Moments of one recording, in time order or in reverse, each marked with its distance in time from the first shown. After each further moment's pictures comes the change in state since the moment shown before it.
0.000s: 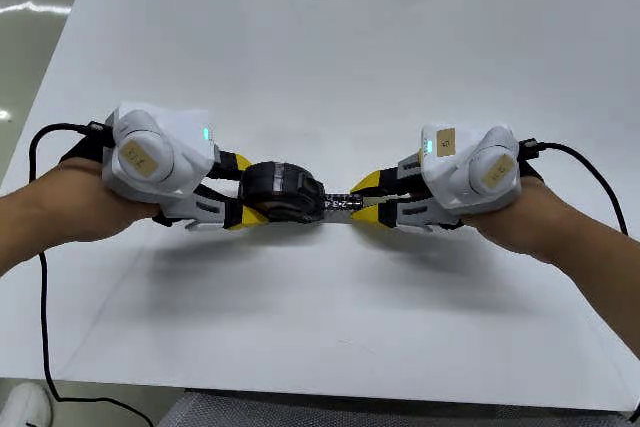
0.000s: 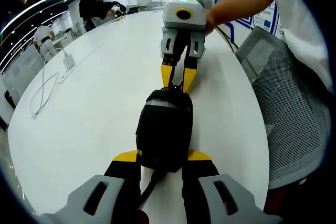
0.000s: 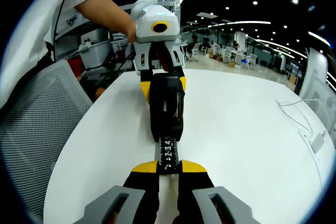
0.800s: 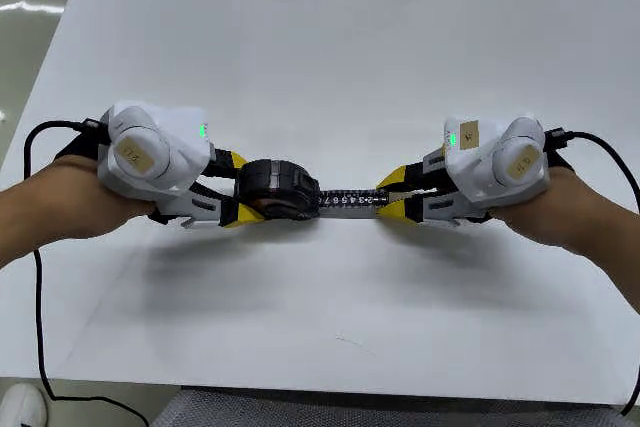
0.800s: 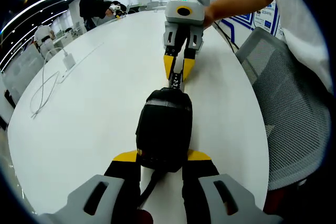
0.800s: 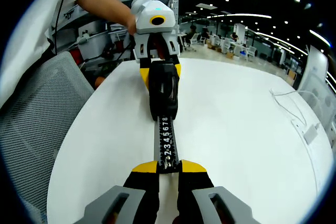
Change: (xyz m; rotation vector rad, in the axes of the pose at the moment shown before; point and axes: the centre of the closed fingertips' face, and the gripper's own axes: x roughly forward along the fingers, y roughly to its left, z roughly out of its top) left arm 0.000 0.000 0.000 -0.005 0.001 0.001; right arm -0.030 -0.002 -0.022 0.001 0.096 -0.018
